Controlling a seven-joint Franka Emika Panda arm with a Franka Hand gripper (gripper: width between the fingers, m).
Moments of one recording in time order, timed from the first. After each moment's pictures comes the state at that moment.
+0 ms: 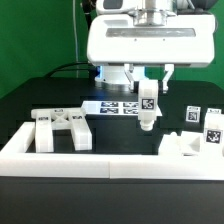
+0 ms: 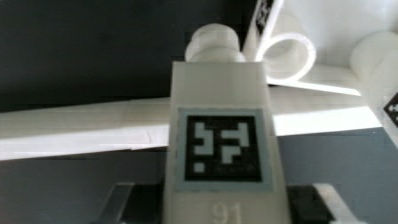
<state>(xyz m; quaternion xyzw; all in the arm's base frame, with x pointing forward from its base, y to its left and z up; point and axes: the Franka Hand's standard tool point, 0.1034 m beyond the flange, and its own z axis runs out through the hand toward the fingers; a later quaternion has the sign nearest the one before) 0.598 0.010 0.115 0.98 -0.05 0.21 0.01</state>
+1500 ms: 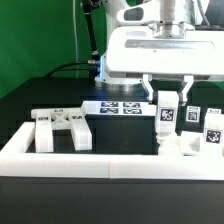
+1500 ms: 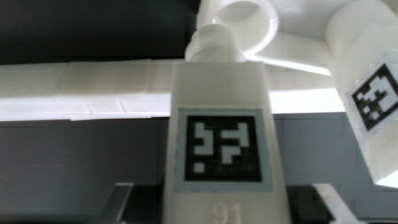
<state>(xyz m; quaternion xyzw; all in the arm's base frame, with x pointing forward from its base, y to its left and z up) 0.614 0.035 0.103 0.96 -0.02 0.28 0.02</state>
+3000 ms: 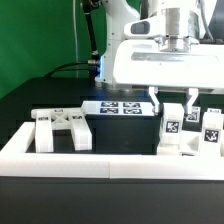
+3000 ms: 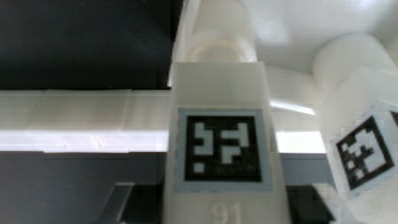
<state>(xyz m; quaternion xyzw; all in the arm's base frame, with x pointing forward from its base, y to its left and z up) 0.608 0.046 0.080 0.96 -0.01 0.29 0.02</state>
